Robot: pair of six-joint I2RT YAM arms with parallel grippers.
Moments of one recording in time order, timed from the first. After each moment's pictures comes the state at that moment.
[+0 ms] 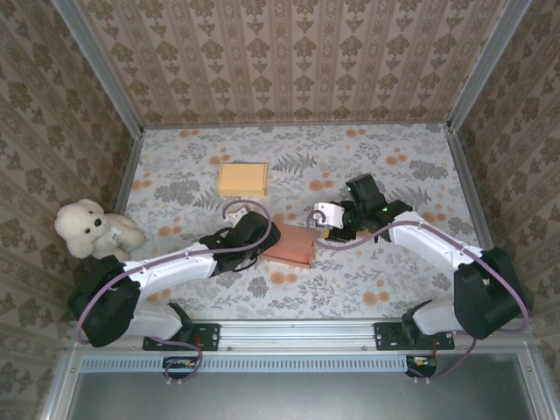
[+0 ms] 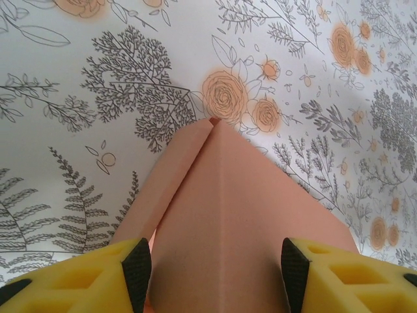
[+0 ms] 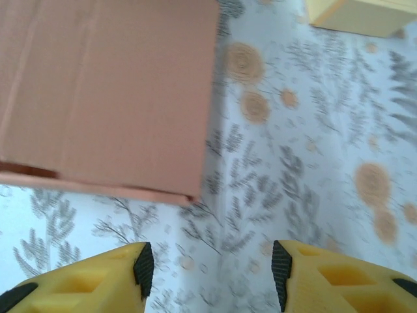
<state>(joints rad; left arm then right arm) -0.89 1.31 0.65 -0.16 -0.22 -1.22 0.44 1.36 0.87 -0.42 -0.30 -0.94</state>
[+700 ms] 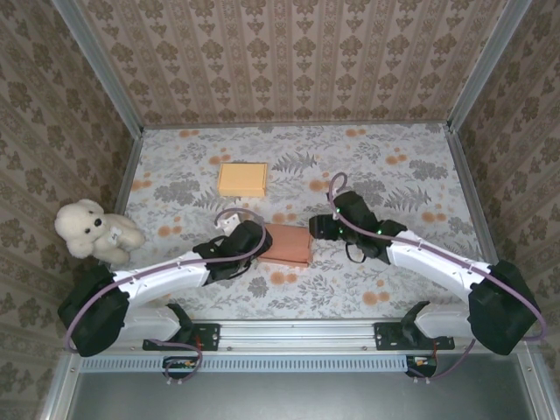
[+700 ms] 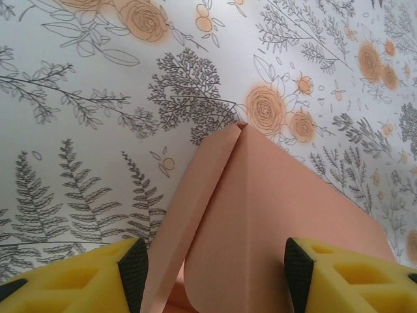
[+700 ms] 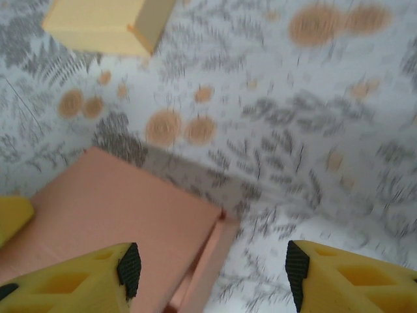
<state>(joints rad) -0.92 1.22 0.57 -0.20 -0.32 -1.22 0.66 1.27 0.74 -0.24 0.05 0.53</state>
